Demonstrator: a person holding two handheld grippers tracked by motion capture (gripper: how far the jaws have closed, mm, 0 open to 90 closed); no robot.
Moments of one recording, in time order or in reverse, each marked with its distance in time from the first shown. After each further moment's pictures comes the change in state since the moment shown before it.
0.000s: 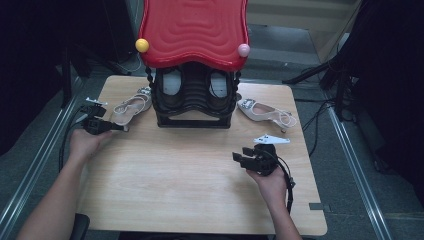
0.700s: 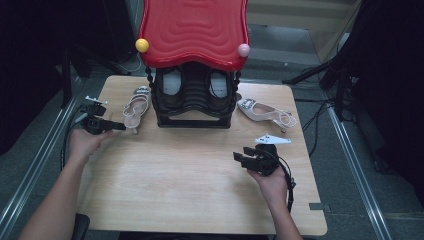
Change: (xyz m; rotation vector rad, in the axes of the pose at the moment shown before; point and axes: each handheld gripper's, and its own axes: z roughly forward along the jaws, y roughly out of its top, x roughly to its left) left arm -0.007 0.003 -0.016 -0.018 0.025 -0.054; right arm -0.001 0.000 -0.002 -0.010 -0.002 -0.002
